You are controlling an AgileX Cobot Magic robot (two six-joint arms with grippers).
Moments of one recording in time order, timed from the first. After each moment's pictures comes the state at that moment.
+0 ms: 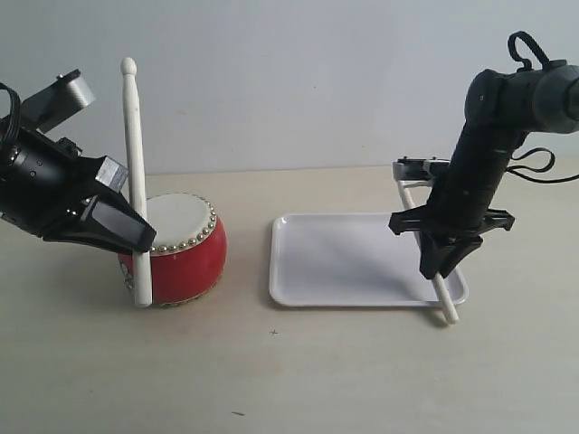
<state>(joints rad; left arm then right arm) -0.21 1.55 -1.13 -0.74 1.02 0.54 0.14 2.28 -1.77 0.22 1.23 -0.21</state>
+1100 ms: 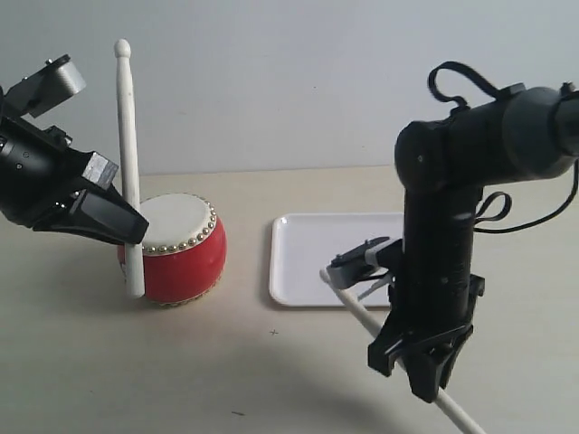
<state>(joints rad) -0.21 1.50 -1.13 -0.72 1.01 0.57 0.48 1.98 -1.26 0.12 1.23 -0.32</state>
